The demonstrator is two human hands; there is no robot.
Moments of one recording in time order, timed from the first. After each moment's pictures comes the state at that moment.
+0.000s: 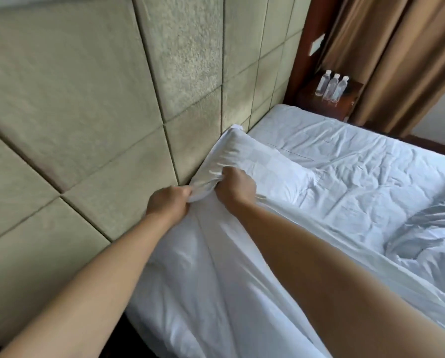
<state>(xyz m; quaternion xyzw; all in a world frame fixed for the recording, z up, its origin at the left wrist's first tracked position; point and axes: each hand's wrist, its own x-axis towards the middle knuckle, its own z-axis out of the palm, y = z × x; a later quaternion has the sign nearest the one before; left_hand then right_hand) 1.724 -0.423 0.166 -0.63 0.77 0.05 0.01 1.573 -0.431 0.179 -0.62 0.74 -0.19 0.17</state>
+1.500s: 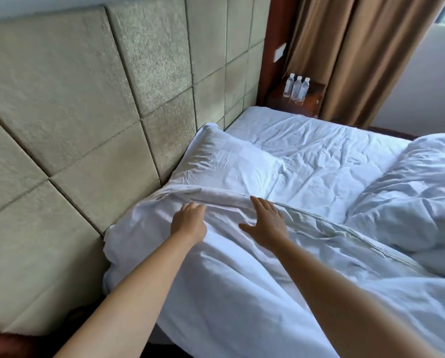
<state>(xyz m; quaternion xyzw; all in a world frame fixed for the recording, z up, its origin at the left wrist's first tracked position) 1.648 -0.304 0.110 -0.60 0.79 0.13 0.00 1.452 -0.252 0.107 -0.64 0.74 -0.14 0.16</state>
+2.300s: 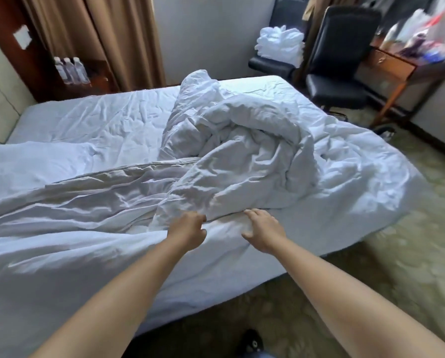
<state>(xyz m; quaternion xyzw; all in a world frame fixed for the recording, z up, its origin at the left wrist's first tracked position) 1.394 0.044 0.103 -0.22 0.95 0.17 0.10 1.290 0.225 0.103 -0.32 0.93 -0.08 0.17</state>
